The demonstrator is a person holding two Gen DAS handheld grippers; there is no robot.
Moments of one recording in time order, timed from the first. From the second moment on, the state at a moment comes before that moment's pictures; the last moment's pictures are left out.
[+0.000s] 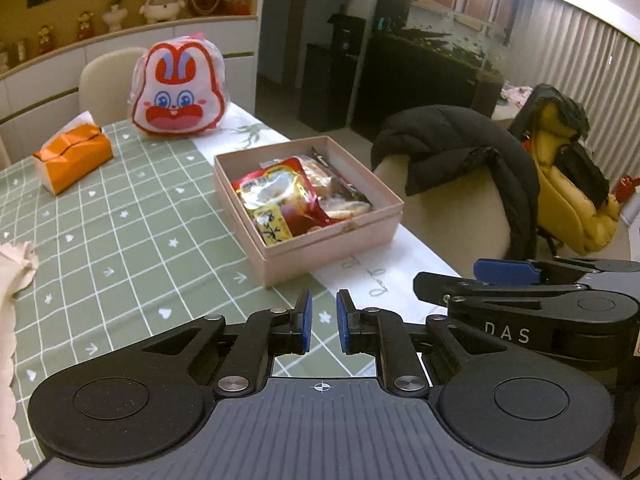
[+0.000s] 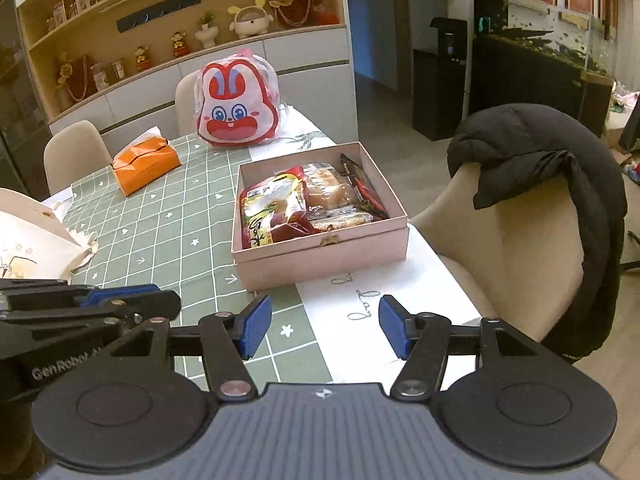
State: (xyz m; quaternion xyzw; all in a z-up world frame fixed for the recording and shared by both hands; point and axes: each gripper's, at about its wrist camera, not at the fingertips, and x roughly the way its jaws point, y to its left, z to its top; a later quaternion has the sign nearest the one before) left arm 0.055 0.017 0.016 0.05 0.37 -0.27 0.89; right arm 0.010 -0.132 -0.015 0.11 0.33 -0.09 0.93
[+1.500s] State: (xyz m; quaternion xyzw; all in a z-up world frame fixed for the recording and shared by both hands) left arm 0.048 0.022 0.010 0.02 0.40 -0.27 0.88; right arm -0.002 -0.124 -0.021 0.14 0.35 -0.07 0.92
